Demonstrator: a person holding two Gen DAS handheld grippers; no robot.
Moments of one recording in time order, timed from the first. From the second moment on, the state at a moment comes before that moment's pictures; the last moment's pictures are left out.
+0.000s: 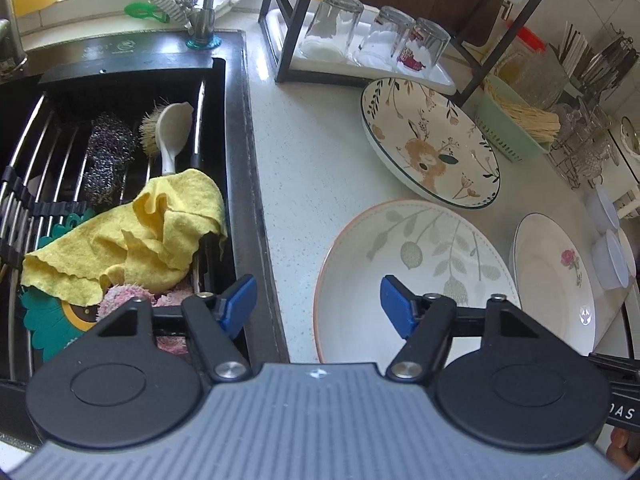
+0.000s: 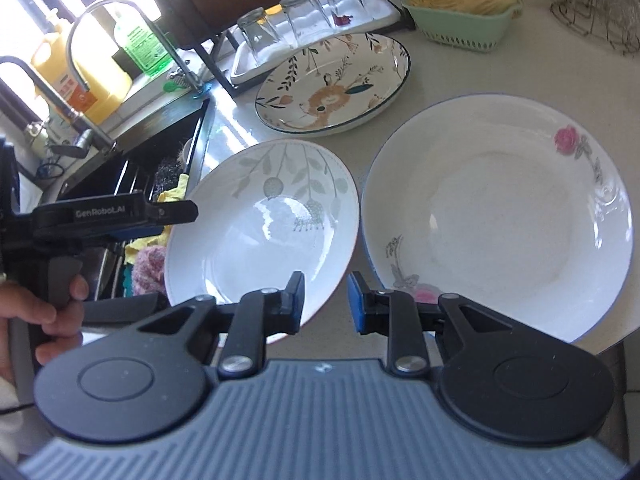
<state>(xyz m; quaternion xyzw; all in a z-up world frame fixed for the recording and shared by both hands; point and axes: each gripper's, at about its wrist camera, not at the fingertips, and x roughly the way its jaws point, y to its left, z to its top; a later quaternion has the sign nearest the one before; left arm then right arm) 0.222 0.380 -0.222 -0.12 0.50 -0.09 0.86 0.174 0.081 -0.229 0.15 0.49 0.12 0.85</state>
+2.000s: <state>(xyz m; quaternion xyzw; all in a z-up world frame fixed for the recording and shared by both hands) 0.245 0.248 -0.143 -0.23 0.47 -0.11 0.85 0.223 -0.077 -0.183 0.24 0.47 0.17 0.83</state>
